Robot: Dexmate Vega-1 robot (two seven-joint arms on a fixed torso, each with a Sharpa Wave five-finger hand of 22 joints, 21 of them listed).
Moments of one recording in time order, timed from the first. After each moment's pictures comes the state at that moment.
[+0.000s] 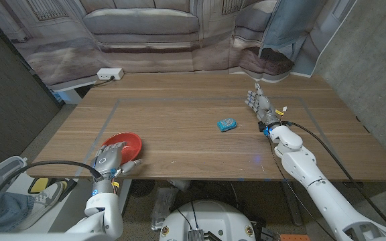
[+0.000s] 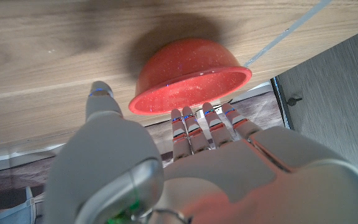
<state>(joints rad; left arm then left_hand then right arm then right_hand) 1.57 0.96 0.46 -2.41 0.36 1.15 0.72 0.75 -0.10 -0.04 -0.12 0.37 0.32 -0.10 0.21 0.19 0.30 -0.15 0.21 0.19 0.20 -0.04 0.19 0.18 0.08 -0.04 0.22 0.18 -0.98 -0.33 -0.19 -1.47 0.43 0.12 0.03 0.20 0.02 0.06 0.02 0.24 0.17 0.10 0.19 0.18 0.12 0.11 0.21 0.18 0.09 0.05 0.20 0.20 0.16 -0.04 0.31 0.19</state>
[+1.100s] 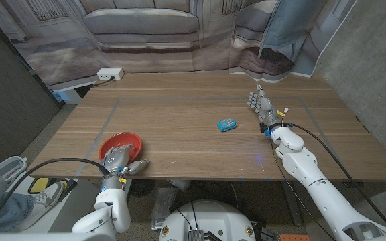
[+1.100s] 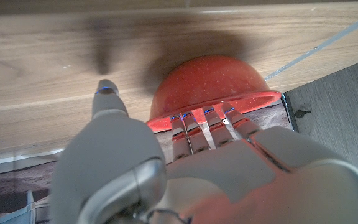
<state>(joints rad) 1.47 0.96 0.54 -2.35 0.27 1.12 0.75 0.79 -0.06 -0.04 -0.12 0.38 0.36 -0.10 0.22 0.19 0.34 -0.16 0.21 0.19 0.23 -0.04 0.19 0.18 0.11 -0.04 0.22 0.18 -0.98 -0.33 -0.18 -1.45 0.43 0.12 0.04 0.20 0.02 0.05 0.02 0.24 0.17 0.10 0.19 0.18 0.13 0.11 0.21 0.18 0.09 0.05 0.20 0.20 0.16 -0.04 0.31 0.19</state>
